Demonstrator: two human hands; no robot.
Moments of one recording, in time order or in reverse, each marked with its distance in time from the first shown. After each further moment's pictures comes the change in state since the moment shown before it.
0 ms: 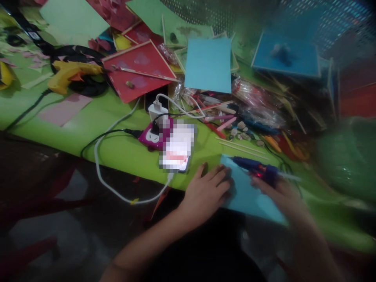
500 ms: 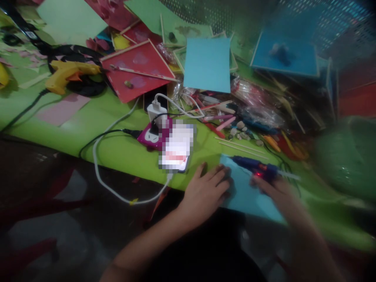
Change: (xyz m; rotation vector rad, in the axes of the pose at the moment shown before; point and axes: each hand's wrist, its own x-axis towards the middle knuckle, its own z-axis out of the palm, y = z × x) left_hand 0.001 0.000 0.000 0.002 -0.005 -0.002; right_hand -0.002 -0.004 0.002 0.087 -0.026 0.080
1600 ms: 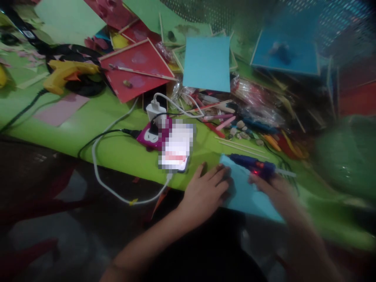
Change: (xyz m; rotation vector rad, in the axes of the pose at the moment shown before) left_hand -0.001 0.001 -0.002 -0.001 -0.008 -0.001; right_hand 0.001 -0.007 0.002 -0.138 0.033 -0.068
